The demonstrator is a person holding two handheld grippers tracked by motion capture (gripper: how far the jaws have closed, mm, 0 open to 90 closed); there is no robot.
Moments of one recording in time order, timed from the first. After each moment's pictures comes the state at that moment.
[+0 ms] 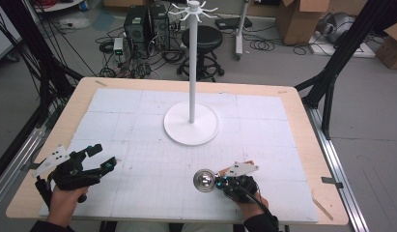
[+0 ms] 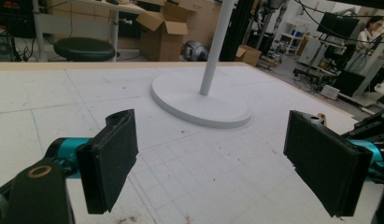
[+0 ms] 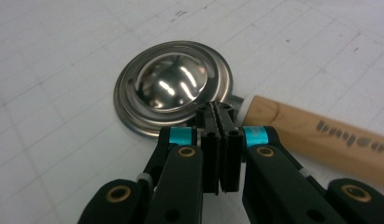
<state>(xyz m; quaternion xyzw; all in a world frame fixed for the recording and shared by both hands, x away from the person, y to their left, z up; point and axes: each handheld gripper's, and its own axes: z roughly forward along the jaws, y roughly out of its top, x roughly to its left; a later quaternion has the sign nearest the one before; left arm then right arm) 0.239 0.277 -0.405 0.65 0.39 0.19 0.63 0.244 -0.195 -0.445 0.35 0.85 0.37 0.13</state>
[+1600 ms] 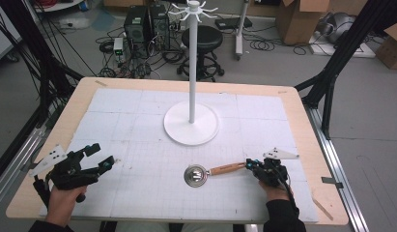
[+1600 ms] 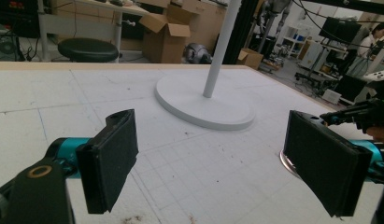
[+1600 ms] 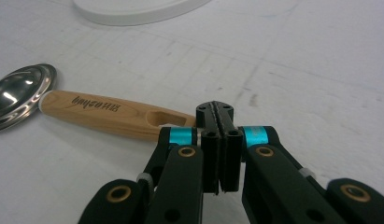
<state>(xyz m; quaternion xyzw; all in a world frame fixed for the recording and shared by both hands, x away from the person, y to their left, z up) 0.239 0.281 -0.404 0.64 0.39 0.19 0.63 0.279 -0.284 -0.444 0.47 0.76 0.42 0.16</state>
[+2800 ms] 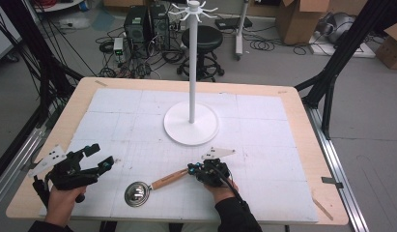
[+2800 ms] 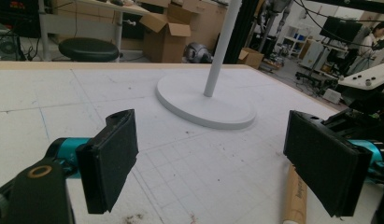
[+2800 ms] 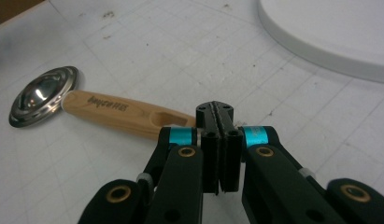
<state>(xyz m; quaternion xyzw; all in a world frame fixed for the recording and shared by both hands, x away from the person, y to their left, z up) 0.239 0.282 -0.405 0.64 0.39 0.19 0.63 0.285 -0.130 -0.446 0.35 0.81 0.46 0.06</state>
